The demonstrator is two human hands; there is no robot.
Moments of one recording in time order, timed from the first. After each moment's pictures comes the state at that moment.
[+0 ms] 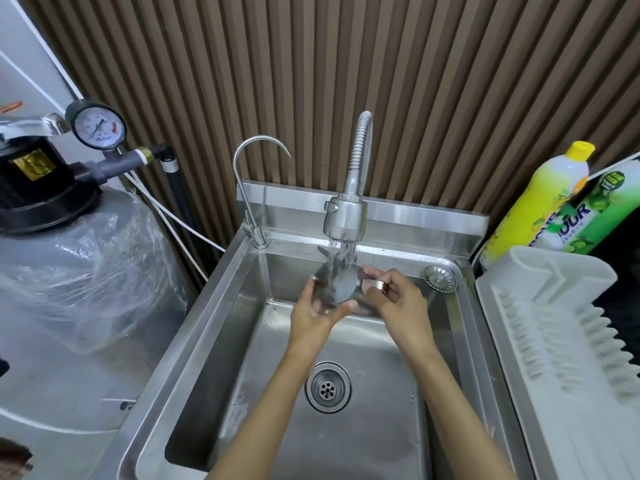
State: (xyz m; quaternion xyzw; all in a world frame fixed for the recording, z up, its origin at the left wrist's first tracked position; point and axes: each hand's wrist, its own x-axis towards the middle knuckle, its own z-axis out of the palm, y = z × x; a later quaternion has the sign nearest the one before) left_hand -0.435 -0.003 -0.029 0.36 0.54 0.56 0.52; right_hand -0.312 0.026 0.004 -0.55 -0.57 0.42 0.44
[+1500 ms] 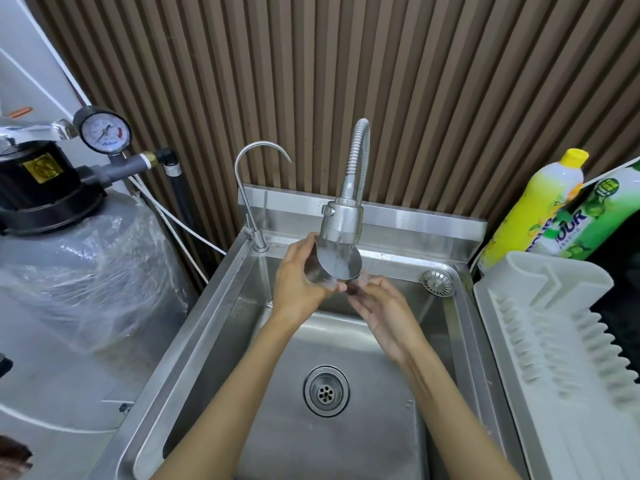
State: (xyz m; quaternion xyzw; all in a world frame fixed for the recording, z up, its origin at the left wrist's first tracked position) left_hand -0.463 0.026 0.009 0.53 0.64 0.47 0.28; right_hand -0.318 0.035 -0.002 -0.37 -0.33 0.73 0.47
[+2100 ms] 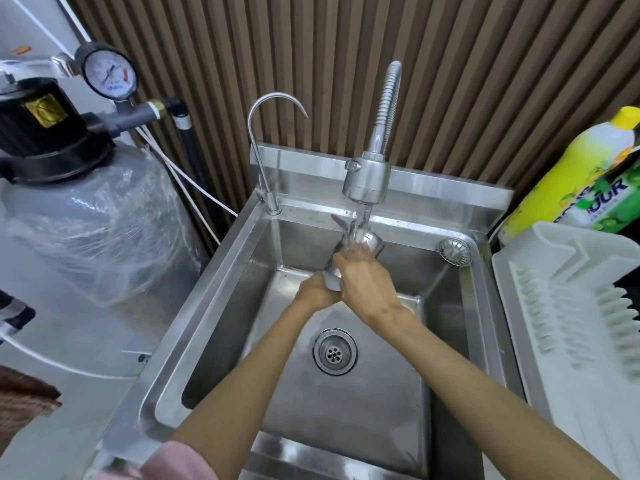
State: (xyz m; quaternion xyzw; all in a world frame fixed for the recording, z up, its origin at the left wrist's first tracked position) left_hand -0.459 0.026 -0.068 0.48 0.74 0.17 0.44; right_hand -0.359 0.028 -0.021 -0.47 -0.88 0.02 0.12
